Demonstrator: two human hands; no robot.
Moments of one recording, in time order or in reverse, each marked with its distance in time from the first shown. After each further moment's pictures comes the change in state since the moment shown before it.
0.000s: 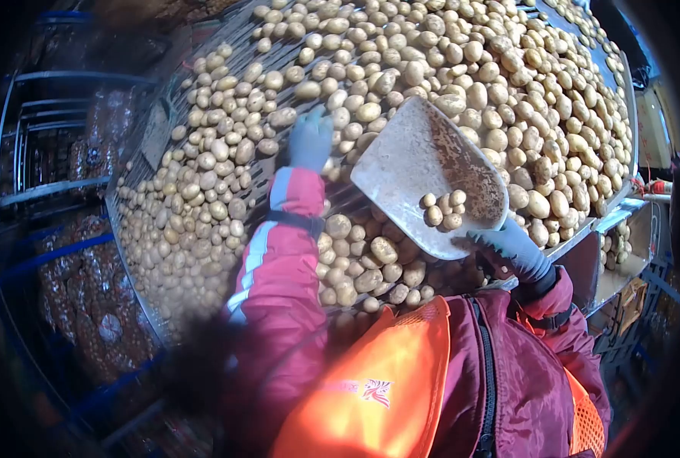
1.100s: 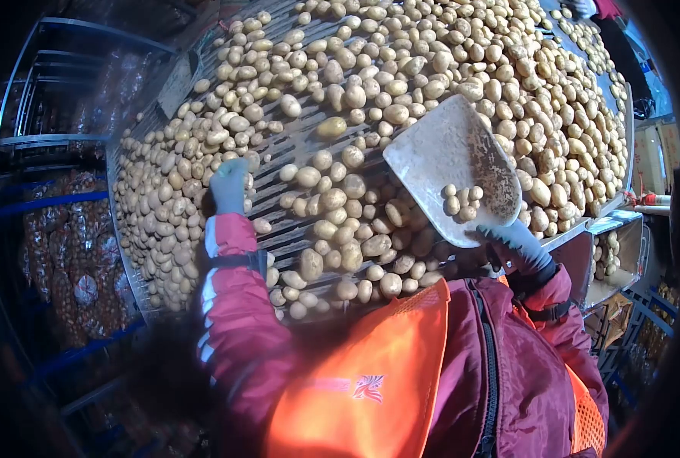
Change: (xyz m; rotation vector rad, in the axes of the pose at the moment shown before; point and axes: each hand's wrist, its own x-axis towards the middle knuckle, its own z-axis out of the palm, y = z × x) left_hand -0.176 -0.155 -0.156 -0.626 0.234 -0.622; right_hand -0.039 0.029 0.010 -0.121 0.013 0.109
